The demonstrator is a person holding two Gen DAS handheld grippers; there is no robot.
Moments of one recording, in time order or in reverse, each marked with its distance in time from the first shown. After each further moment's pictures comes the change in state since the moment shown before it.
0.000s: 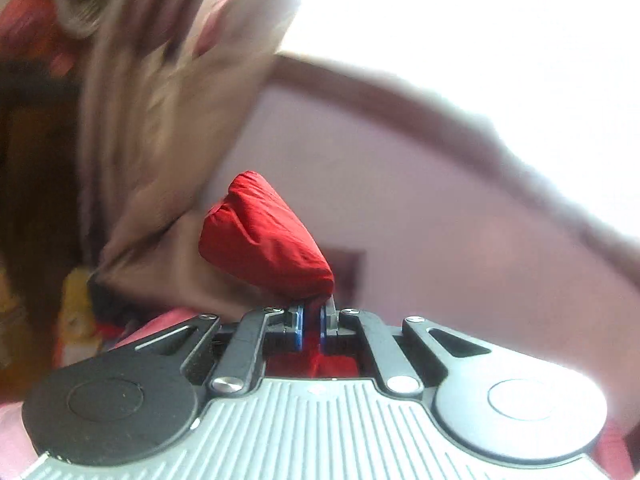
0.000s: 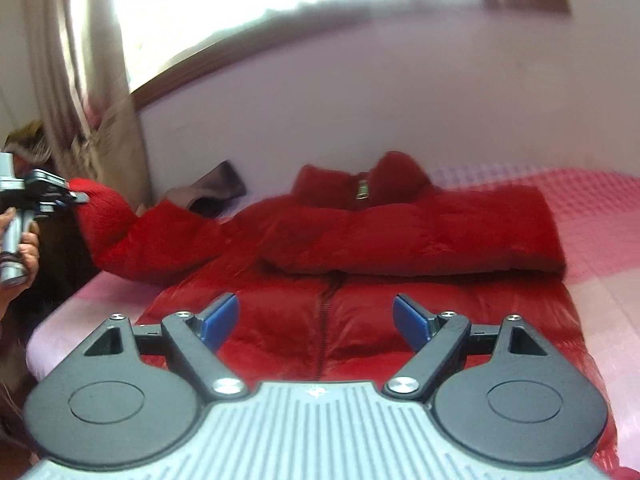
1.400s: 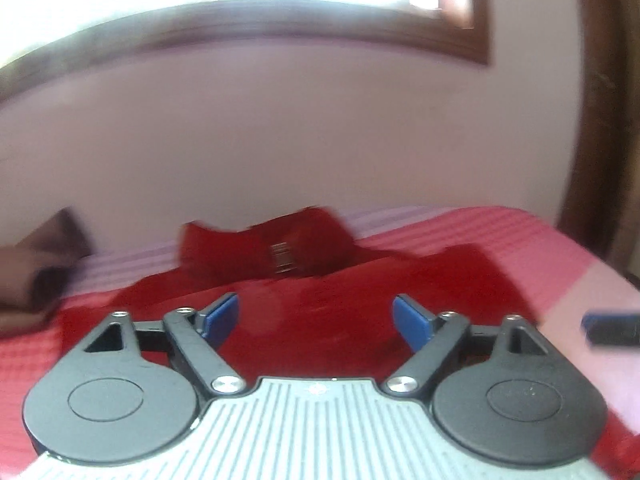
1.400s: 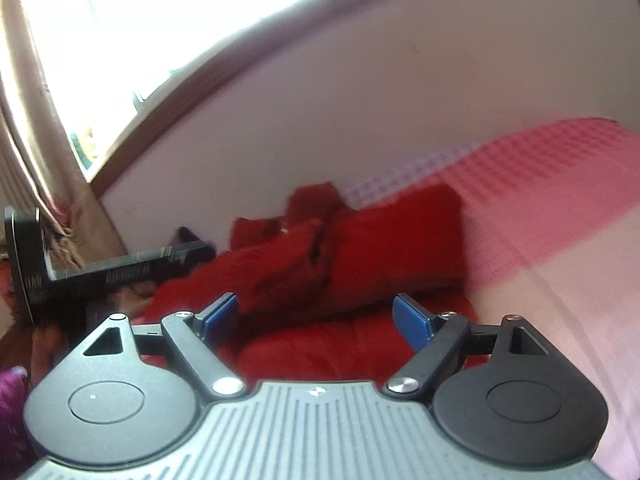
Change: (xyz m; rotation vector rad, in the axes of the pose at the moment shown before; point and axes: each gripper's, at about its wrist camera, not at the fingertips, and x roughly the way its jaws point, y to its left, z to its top) left arm 0.041 -0.273 -0.166 0.556 0.198 -0.333; right arm -0.012 -0.130 0.032 0.244 -0.047 0.050
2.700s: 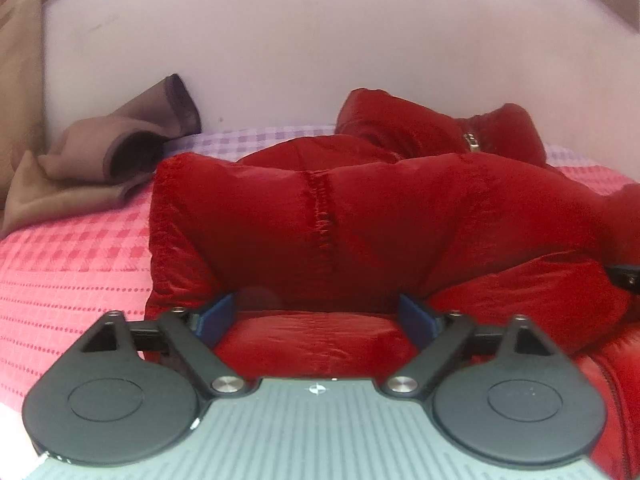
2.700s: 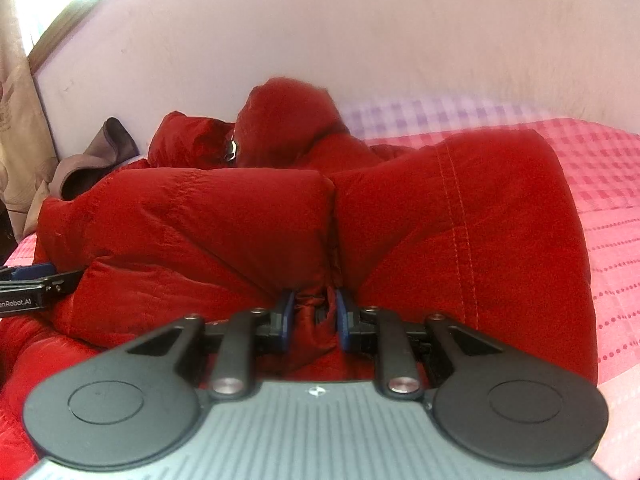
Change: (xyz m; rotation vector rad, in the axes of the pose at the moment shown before) left arm 0.076 0.106 -0.071 -0.162 0.189 0.239; right arm 0.189 0.001 -0.001 -0.227 0.242 -0.161
